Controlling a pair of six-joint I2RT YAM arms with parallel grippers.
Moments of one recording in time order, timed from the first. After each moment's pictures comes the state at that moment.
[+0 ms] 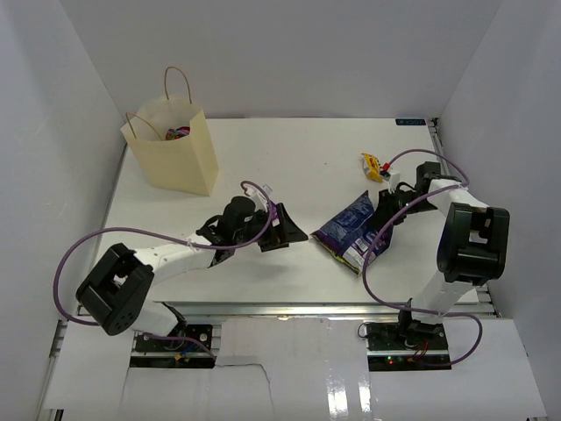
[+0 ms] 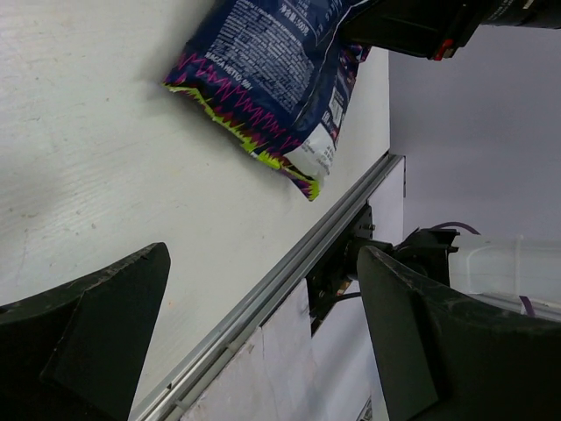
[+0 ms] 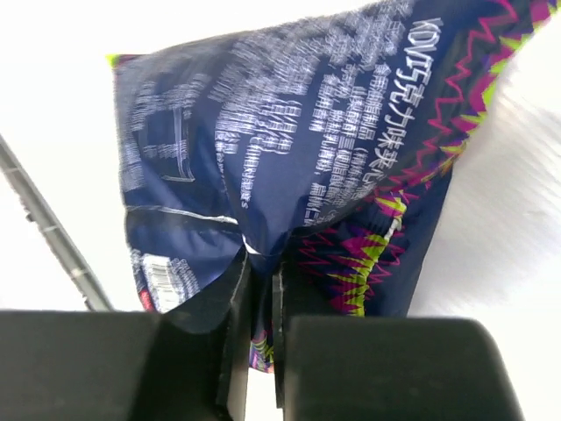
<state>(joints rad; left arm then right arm) -0.71 1.39 0.65 0.25 0.38 -0.96 -0.12 1.73 1.08 -0.76 -0.82 -0.59</state>
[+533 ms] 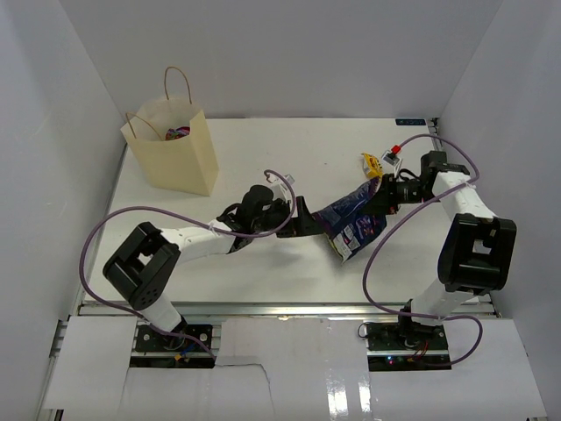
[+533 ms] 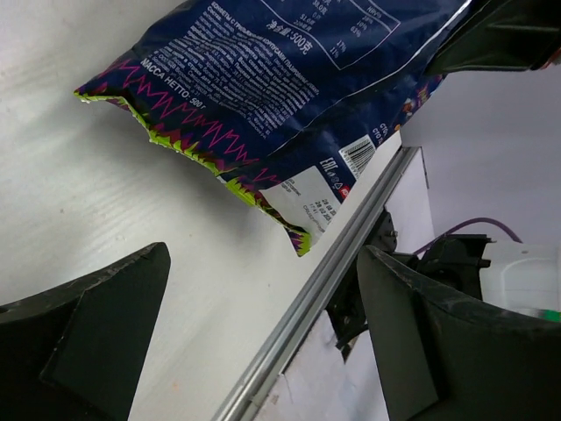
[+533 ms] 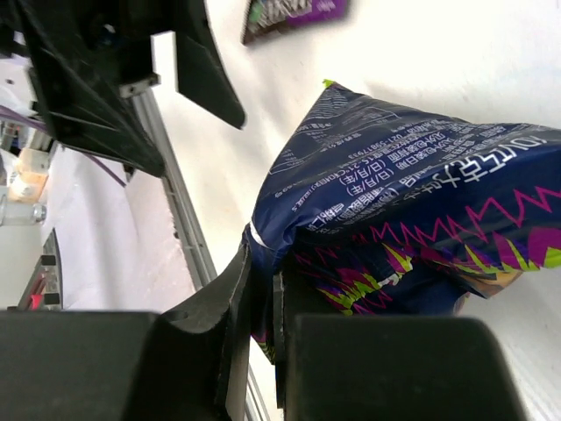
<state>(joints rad) -0.75 1.62 0.84 0.33 0.41 -0.83 -0.12 1.63 1.16 -0.94 -1.18 -0.61</state>
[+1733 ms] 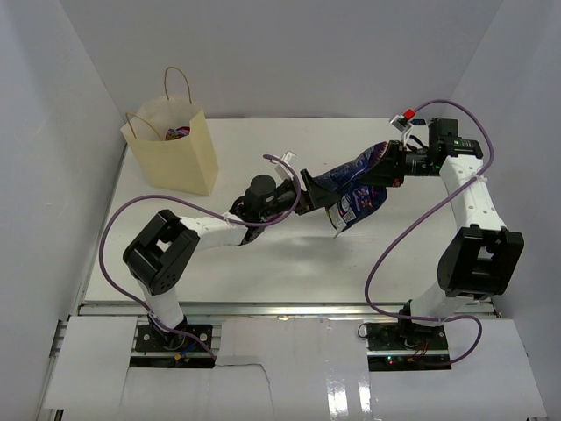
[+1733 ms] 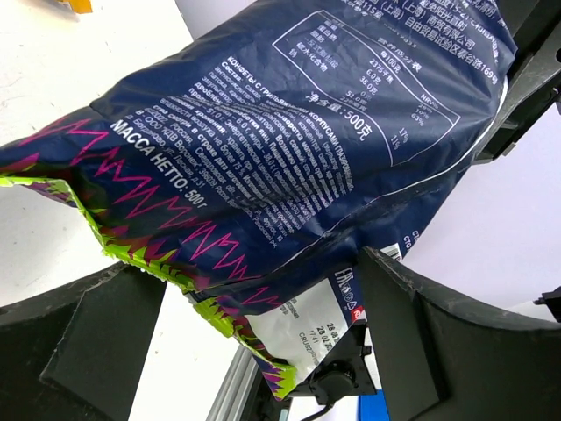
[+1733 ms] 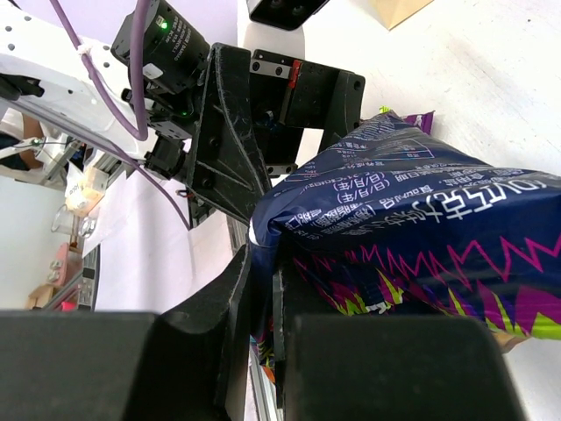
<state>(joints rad) -0.75 1.77 0.96 0.78 0.39 -1.05 -0.07 1.59 1.48 -1.05 -1.41 -0.50</state>
